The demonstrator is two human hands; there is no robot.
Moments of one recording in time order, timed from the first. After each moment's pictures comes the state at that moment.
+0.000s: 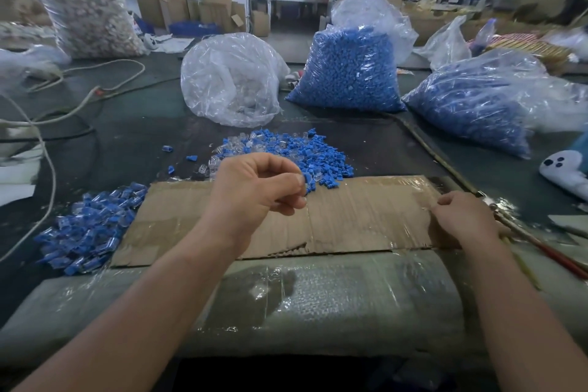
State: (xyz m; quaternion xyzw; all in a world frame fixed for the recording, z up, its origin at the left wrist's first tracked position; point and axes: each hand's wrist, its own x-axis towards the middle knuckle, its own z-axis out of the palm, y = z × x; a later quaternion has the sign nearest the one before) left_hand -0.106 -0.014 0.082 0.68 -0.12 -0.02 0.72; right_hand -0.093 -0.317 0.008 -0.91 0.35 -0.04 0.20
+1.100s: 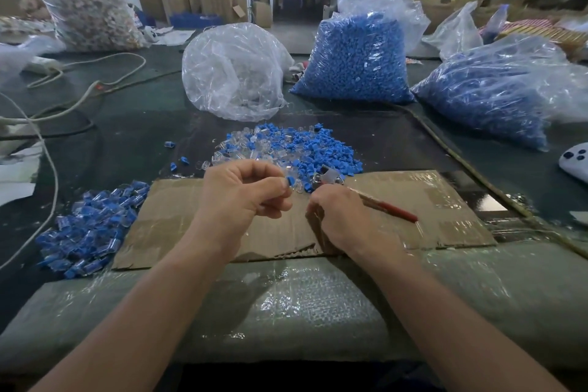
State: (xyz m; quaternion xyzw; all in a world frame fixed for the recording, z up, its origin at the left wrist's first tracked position) left_hand -0.091 0.002 0.063 0.68 -0.08 -0.02 0.73; right_hand -0.064 -0.160 -0.005 -0.97 -0.08 -0.10 0.18
